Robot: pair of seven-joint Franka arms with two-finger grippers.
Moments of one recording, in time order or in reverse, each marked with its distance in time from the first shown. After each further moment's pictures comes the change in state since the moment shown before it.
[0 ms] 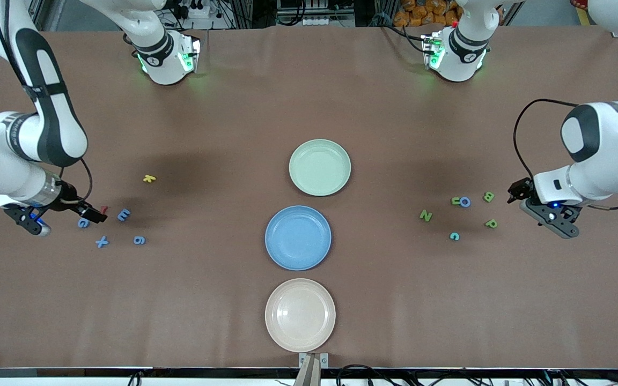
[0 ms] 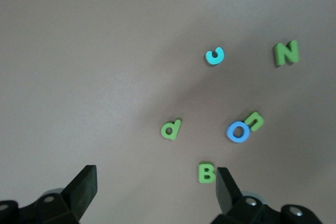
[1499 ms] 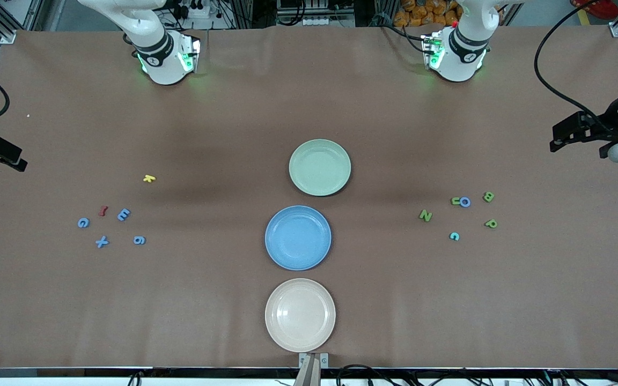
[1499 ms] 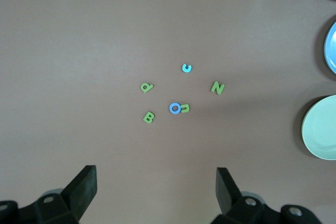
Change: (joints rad) left arm -0.083 -0.236 -0.009 0.430 -0.004 -0.696 -0.702; right arm 0.080 -0.224 0.005 0.582 -0.093 -0.744 -0.388
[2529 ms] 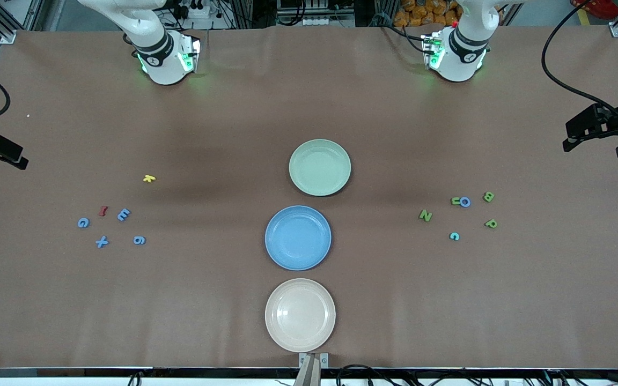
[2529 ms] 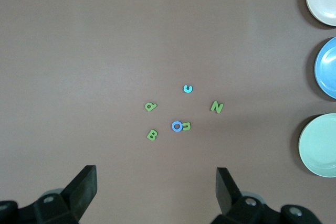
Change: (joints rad) left arm 0.000 -0.016 0.000 0.047 0.000 0.035 0.001; right arm 0.000 -0.001 0.002 0.004 0.000 -0.019 0.002
